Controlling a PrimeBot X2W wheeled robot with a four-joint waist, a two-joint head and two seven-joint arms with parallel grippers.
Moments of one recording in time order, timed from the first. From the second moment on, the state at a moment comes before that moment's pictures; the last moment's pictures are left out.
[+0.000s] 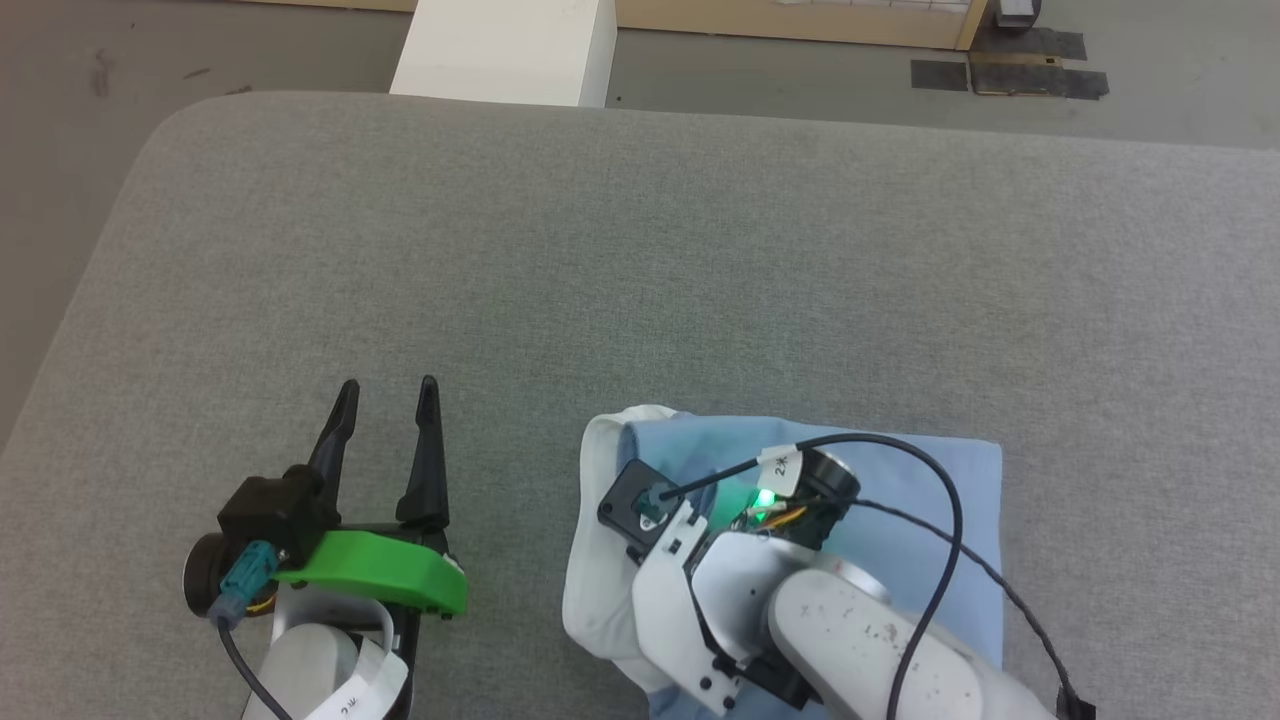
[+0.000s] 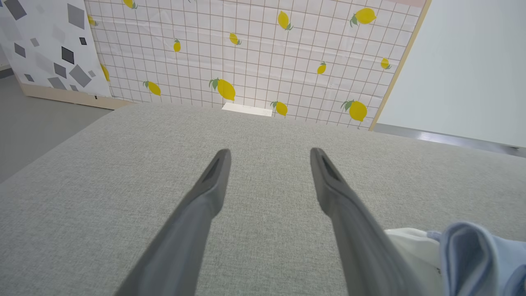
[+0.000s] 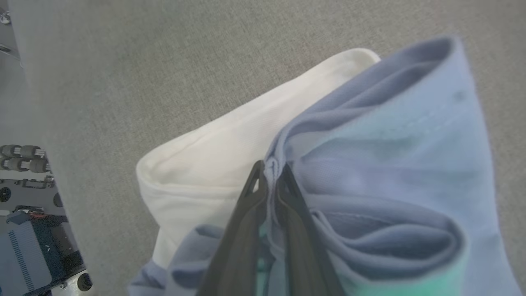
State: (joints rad) left arm -0.15 0.05 -0.02 0.17 -0.21 -0.10 -0.26; right arm -0.51 -0.05 0.81 0.38 0.19 0.13 0.58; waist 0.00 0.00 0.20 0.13
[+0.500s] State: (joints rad) left arm -0.14 0.05 0.00 0.18 -0.21 -0.10 -0.26; right arm -0.51 -0.05 0.69 0.26 0.40 0.13 0.35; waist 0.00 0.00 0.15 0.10
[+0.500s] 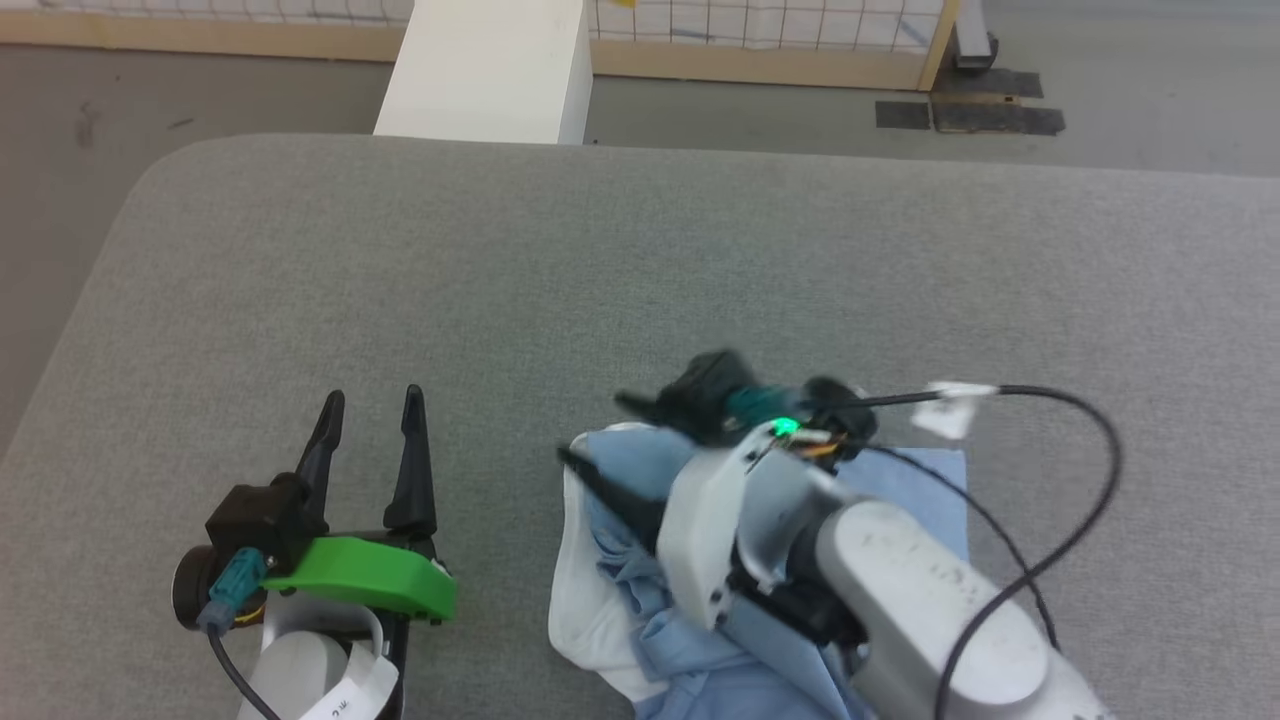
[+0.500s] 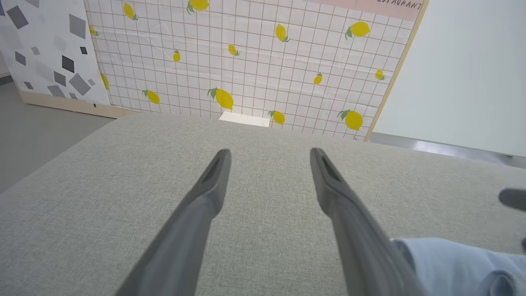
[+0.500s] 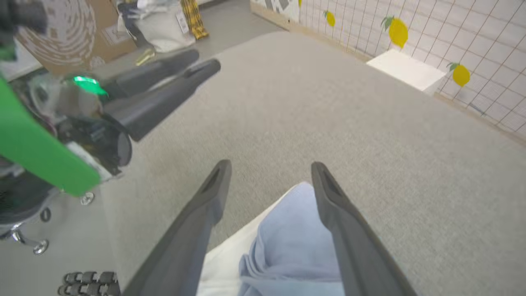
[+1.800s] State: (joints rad) left arm -0.08 0.05 0.03 0.15 -0.20 -0.10 -0.26; right arm -0.04 -0.06 -0.16 0.18 0.97 0.13 0.50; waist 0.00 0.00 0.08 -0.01
